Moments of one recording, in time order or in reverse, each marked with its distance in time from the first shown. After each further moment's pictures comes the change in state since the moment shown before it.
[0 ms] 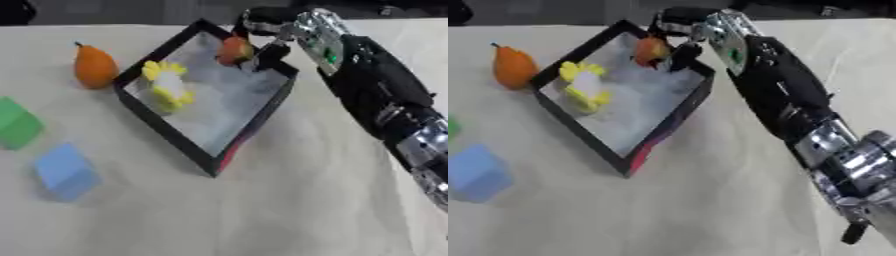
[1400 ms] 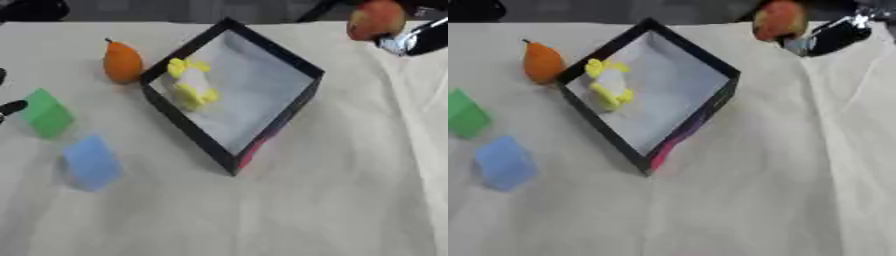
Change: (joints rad) left arm 0.096 -0.142 -0.016 0.001 -0.235 0.226 -0.092; right arm 0.192 -0.492 0.080 -0.670 -0.614 0.262 0.045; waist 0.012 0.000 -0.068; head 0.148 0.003
